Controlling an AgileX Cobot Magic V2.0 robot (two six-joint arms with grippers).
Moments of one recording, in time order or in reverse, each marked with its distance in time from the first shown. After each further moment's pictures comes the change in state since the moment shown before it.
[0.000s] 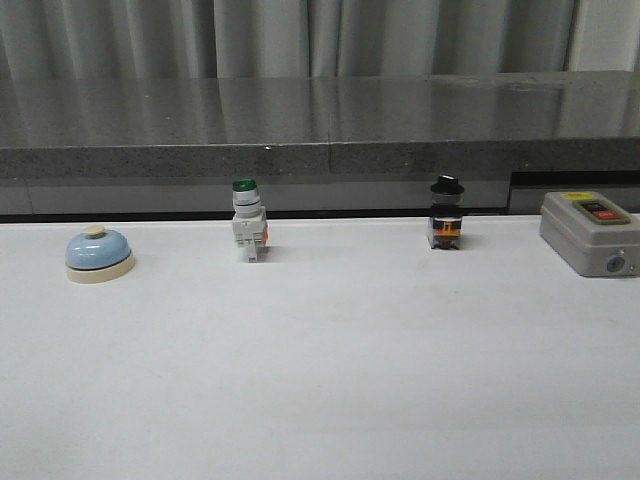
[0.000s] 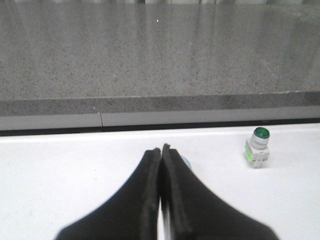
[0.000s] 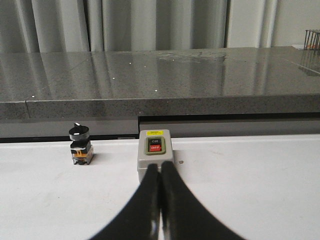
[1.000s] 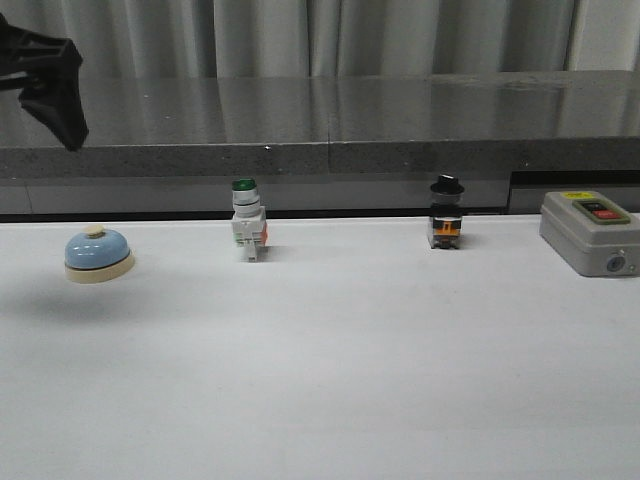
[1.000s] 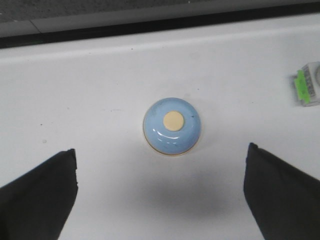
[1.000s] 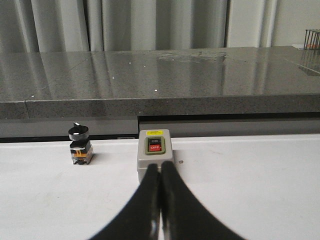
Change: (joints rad) left arm -0.044 0.930 -0.637 0.020 0.344 0.000; right arm 0.000 0.000 0.000 0.000 0.000 0.000
